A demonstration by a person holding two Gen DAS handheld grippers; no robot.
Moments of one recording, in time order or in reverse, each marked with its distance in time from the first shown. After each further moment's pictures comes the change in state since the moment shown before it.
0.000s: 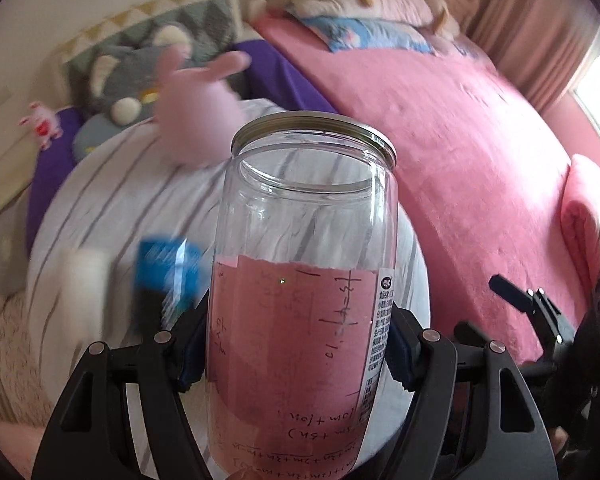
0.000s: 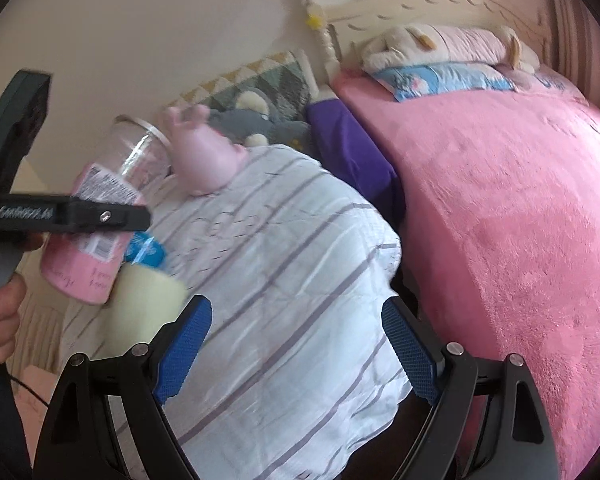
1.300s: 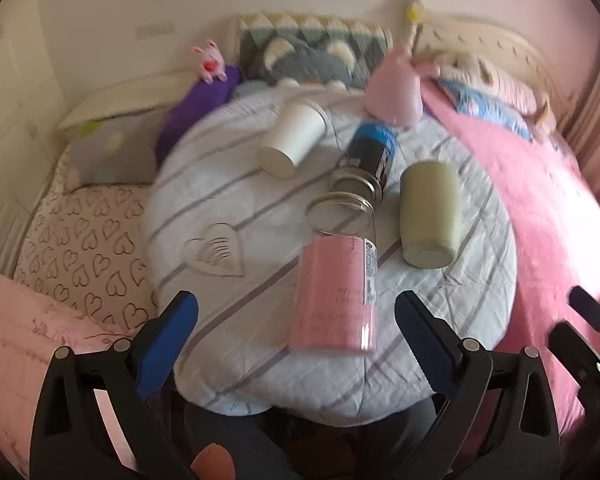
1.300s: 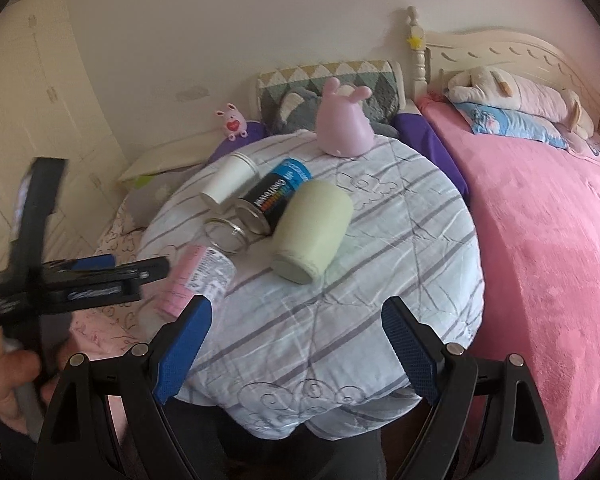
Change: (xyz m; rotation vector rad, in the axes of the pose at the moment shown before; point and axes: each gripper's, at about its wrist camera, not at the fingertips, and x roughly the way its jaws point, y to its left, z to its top) left arm -0.075 0.090 -0.214 -0.377 -0.225 0.260; right arm -0.068 0.144 -0.086 -0.248 0.011 0.098
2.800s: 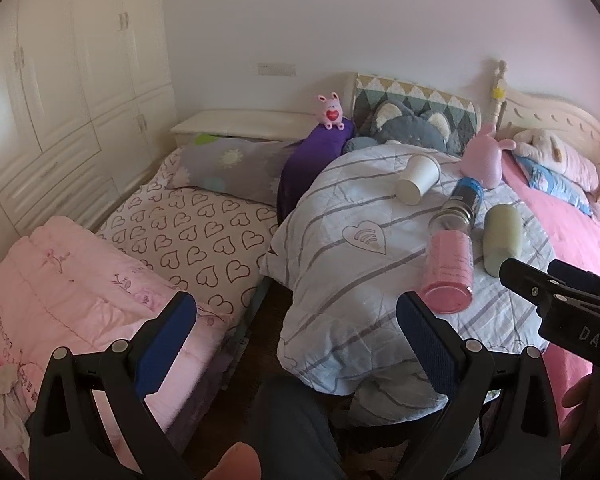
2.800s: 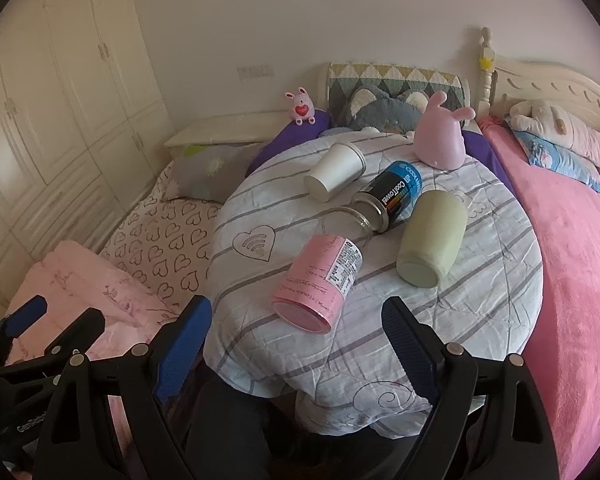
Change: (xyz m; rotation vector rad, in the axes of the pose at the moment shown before) left arm -0.101 0.074 -0.096 -0.209 -0.214 0.284; right arm 0.013 0.118 -0.003 -0.154 0.053 0.079
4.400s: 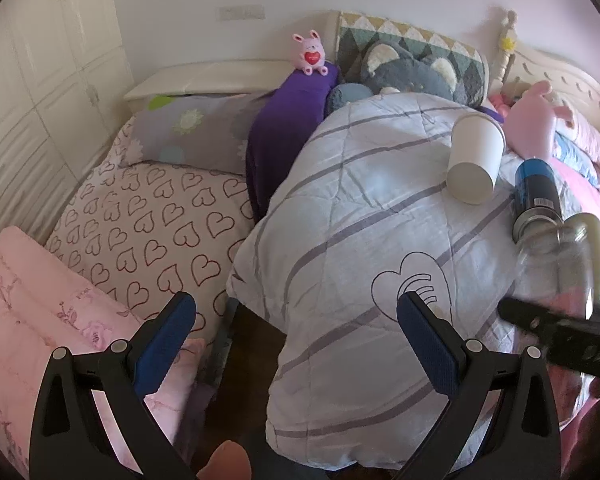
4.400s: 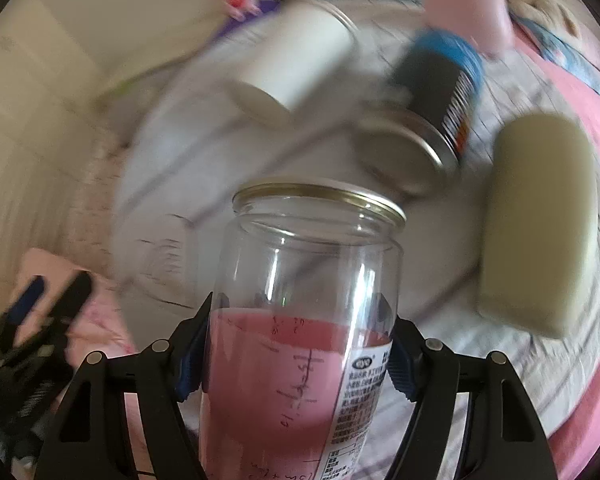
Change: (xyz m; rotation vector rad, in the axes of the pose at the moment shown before) left arm 0.206 -0.010 0.068 0.071 0.194 -0.076; right arm 0.175 -0.034 0.035 0.197 0.376 -0.027
